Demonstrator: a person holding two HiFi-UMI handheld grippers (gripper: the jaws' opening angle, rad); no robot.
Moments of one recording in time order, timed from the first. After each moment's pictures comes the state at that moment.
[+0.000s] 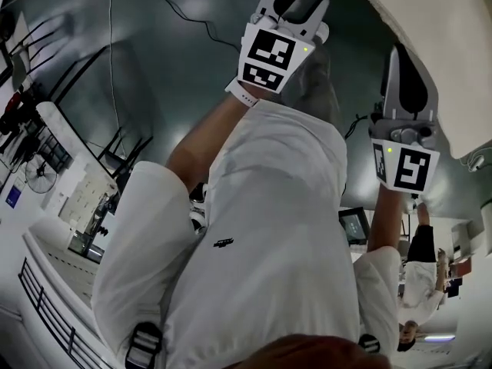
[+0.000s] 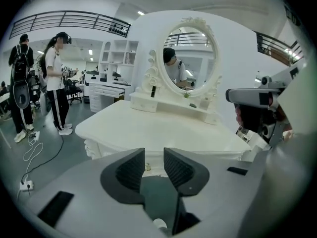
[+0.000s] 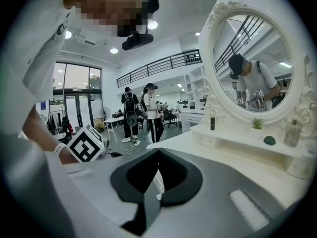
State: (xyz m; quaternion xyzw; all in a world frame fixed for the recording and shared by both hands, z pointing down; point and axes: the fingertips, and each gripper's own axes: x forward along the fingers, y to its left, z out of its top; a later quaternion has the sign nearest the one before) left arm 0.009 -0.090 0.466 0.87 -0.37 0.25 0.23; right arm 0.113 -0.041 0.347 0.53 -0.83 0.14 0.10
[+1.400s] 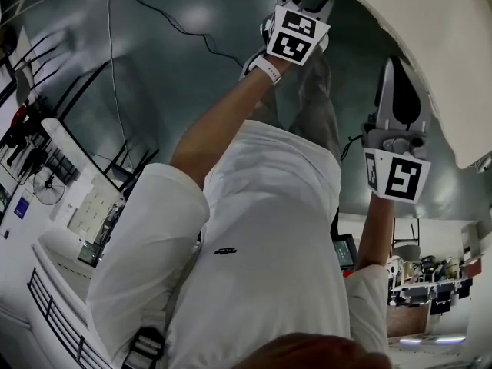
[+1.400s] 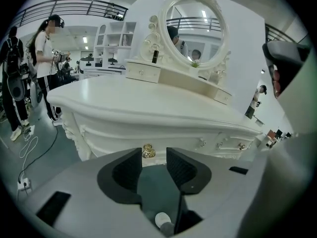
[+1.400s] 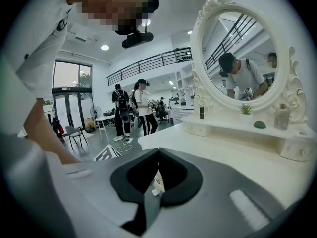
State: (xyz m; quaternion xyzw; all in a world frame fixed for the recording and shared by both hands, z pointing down) left arm 0.055 -0.116 0.611 0.85 -0.34 0.31 0.25; right arm 0.138 -0.039 0.397 0.57 -0.80 0.17 0.11
